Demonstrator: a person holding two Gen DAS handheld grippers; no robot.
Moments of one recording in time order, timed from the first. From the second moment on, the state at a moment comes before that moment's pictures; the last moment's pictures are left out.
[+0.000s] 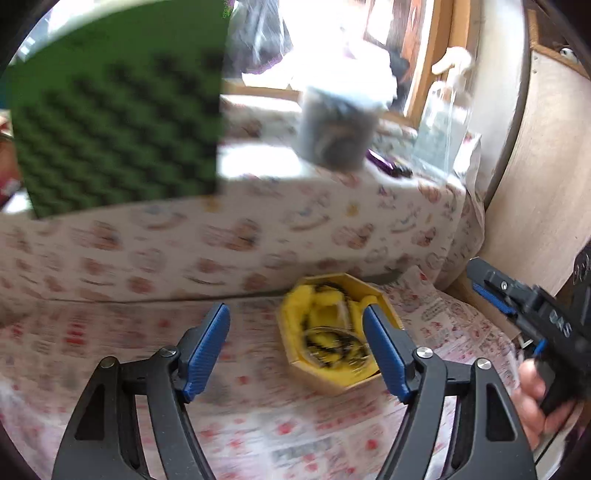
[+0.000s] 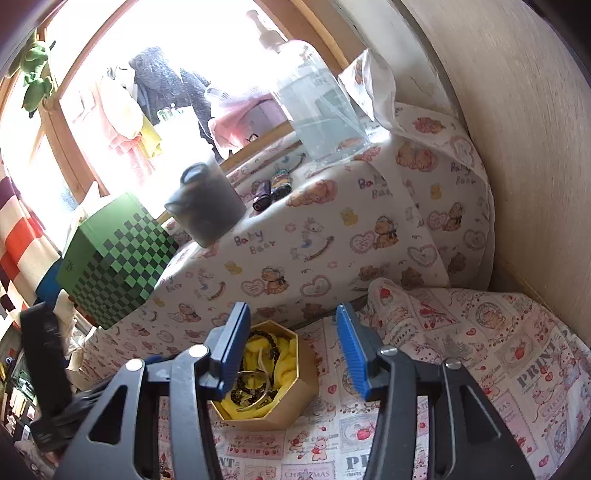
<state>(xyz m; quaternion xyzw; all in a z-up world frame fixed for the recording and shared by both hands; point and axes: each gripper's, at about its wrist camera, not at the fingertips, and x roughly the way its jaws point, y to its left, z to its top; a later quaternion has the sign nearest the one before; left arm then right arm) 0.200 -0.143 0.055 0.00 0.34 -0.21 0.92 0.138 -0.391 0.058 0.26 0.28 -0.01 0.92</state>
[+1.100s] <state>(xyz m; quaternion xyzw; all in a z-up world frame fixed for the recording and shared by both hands) 0.094 -0.030 0.014 0.05 0.34 -0.10 0.93 0.109 -0.294 0.084 0.09 0.24 0.01 0.97</state>
